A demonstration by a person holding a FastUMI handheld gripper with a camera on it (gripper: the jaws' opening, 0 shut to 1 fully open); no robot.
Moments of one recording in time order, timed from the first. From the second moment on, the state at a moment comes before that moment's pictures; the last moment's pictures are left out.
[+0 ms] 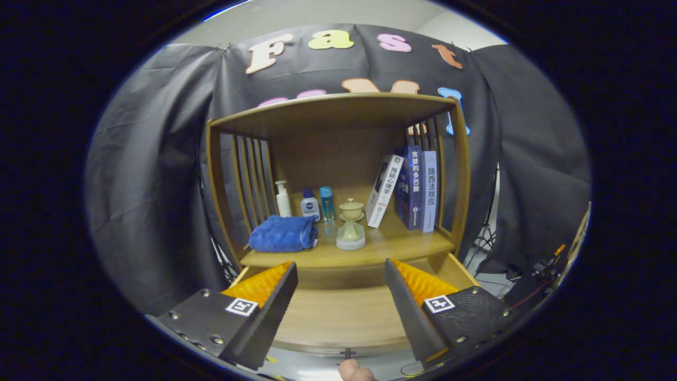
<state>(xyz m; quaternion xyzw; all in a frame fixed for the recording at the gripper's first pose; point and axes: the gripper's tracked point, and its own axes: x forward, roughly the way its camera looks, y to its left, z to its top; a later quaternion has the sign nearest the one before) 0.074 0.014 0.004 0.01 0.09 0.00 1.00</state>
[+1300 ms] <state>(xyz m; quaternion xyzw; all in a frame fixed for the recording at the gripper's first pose) 0.042 0.027 -0.200 0.04 0.14 -0.02 0.99</state>
